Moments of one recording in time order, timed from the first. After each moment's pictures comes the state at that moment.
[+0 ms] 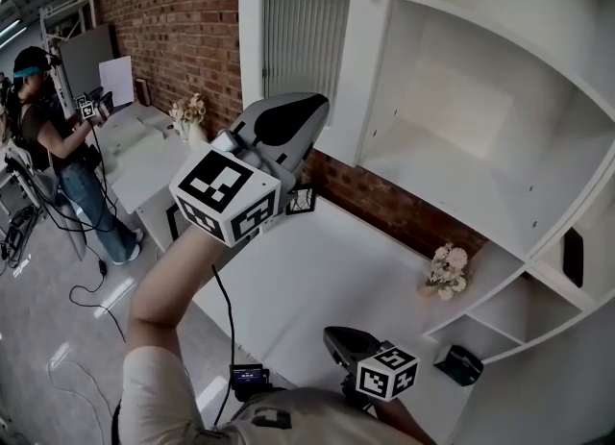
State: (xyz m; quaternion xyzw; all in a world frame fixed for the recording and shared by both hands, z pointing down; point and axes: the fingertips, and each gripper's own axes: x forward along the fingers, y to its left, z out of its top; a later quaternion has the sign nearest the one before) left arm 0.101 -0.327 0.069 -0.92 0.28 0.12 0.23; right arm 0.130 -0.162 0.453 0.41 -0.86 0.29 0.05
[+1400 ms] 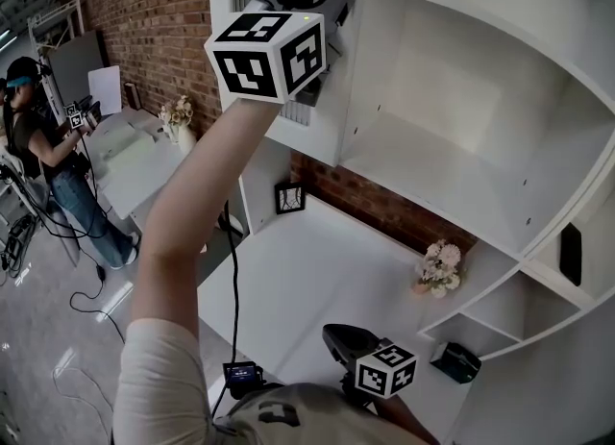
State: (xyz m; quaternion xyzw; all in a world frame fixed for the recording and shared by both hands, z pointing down) left arm 0.160 -0.408 -0.080 -0.88 0.33 0.24 0.23; right arm 0.157 -0.172 0.458 0.42 -0.86 0.29 0.05
